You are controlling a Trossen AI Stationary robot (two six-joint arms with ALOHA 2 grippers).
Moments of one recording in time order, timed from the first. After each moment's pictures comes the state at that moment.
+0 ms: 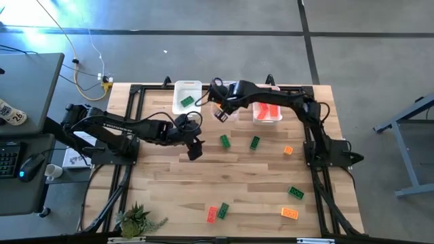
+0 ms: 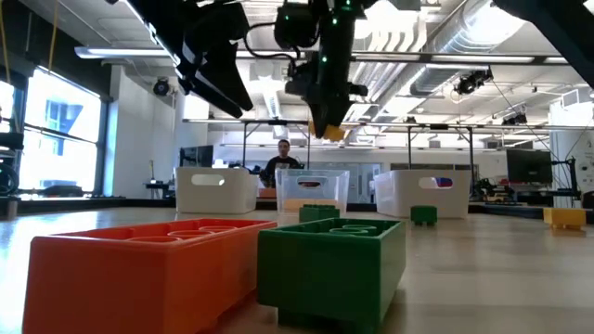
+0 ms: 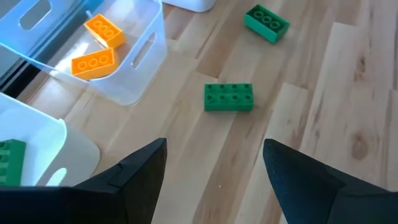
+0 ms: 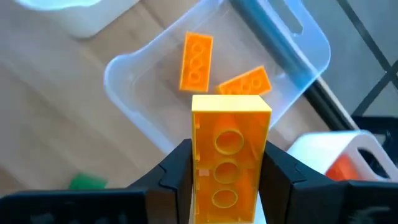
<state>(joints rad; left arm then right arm) 0.03 1.37 0.92 -0.40 -0.40 -0.33 -0.27 2.09 1.99 -1.20 0.37 0.38</state>
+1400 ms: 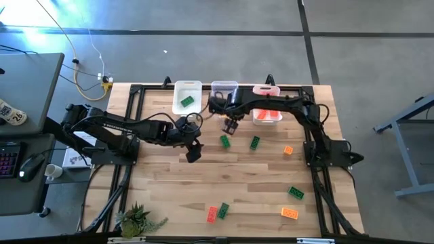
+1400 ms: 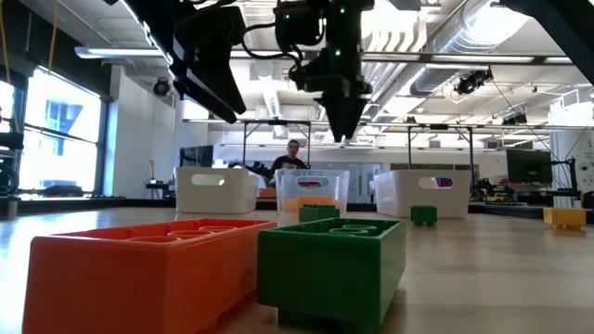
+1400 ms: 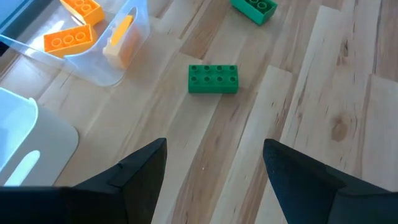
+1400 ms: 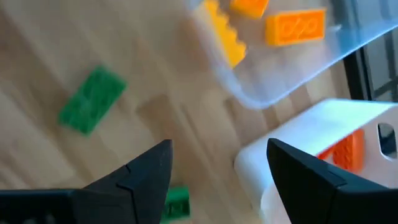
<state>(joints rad) 0.03 1.38 0.92 -0.44 -0.32 -0.37 -0.19 2.09 1.96 -1.37 0.28 0.25</state>
